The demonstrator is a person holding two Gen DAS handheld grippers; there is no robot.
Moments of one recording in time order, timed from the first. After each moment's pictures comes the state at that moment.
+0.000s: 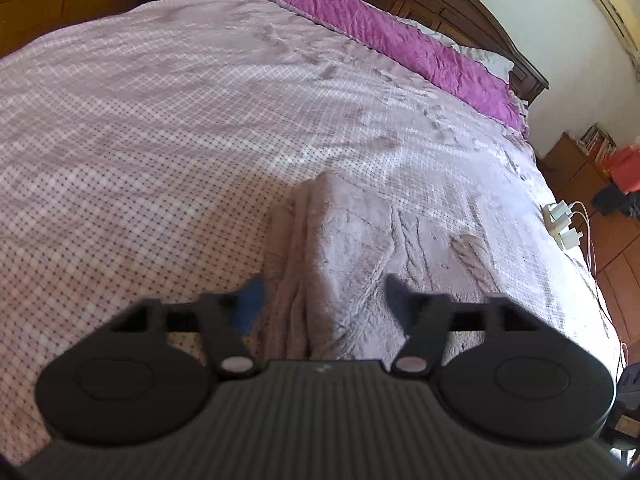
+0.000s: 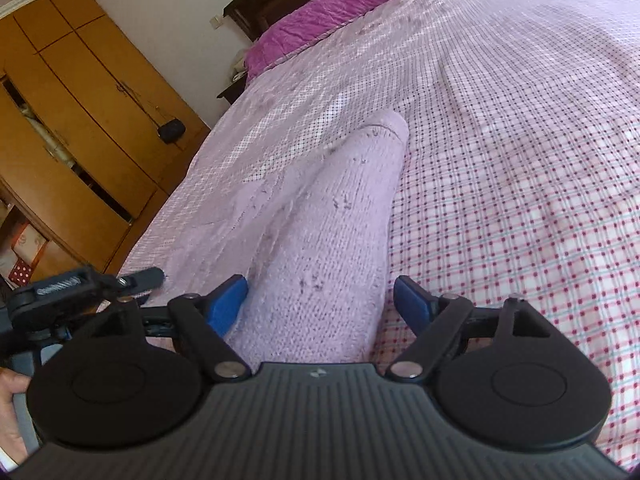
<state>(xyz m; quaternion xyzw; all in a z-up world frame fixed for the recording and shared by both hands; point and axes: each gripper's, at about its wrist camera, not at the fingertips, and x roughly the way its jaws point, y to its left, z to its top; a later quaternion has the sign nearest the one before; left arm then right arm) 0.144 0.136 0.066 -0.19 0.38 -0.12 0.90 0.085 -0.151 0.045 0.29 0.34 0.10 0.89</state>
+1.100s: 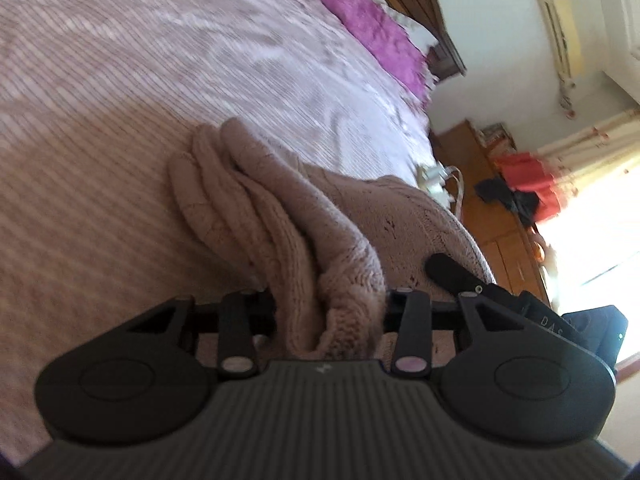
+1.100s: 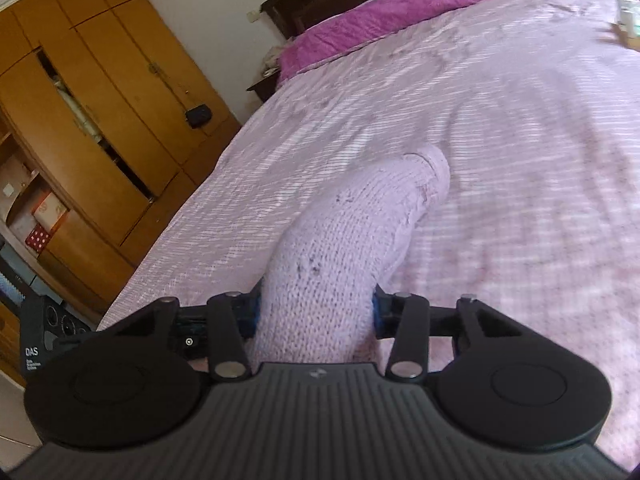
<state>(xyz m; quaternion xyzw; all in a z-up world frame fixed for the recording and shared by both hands) 0.057 0.067 0.059 -0.34 0.42 -0.28 0.79 0.009 -0.199 0.137 0.24 0.33 0.13 0.90</state>
